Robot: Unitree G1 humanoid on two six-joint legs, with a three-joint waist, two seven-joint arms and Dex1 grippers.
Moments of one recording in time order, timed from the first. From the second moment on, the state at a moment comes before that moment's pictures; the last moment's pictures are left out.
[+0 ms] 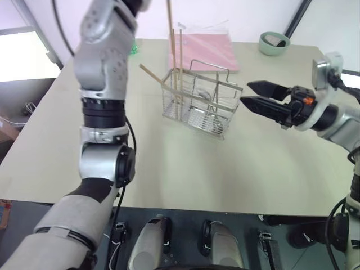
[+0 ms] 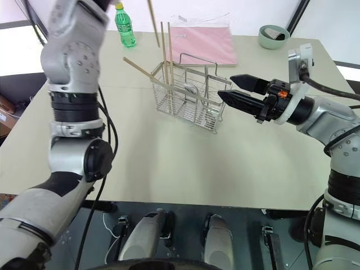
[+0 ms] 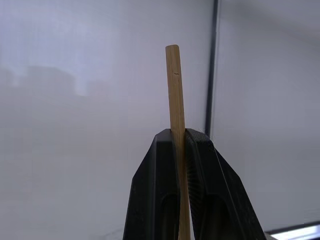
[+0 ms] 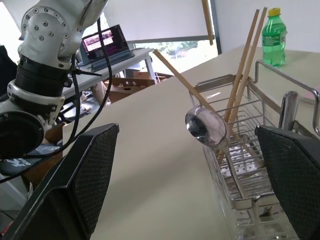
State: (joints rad) left arm -1.30 0.14 0.18 0.26 -0.36 0.30 -0.26; right arm -0.54 -0.80 -0.34 -0.21 1.05 0.92 0.80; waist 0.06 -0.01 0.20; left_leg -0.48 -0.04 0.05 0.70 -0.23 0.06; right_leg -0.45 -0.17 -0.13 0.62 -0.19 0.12
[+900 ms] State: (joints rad) left arm -1.19 0.13 0.14 0.25 -0.33 0.34 -0.27; right arm -0.51 -0.80 -0.39 -0.24 1.10 0.92 0.72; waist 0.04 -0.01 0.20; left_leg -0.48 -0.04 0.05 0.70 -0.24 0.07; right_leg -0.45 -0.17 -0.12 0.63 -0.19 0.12
